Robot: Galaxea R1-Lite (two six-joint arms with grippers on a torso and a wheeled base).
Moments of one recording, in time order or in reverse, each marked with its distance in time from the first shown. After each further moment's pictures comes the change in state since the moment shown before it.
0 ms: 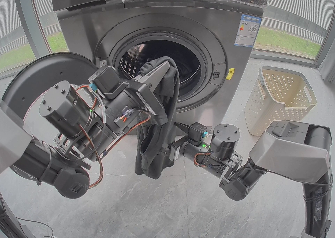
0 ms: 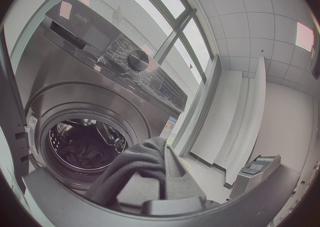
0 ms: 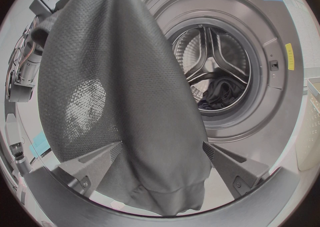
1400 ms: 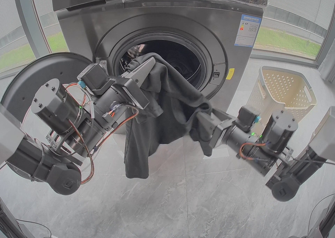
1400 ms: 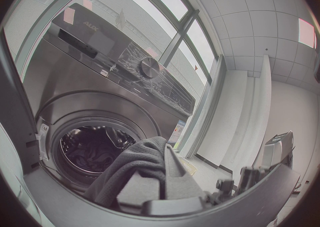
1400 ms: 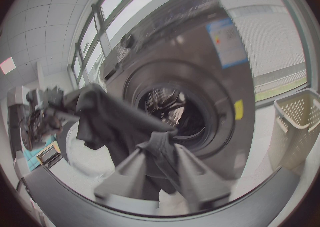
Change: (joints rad) left arm 0.053 -0.031 0.024 0.000 0.015 -0.005; right arm -0.056 -0.393 0.362 -0.044 -0.129 0.071
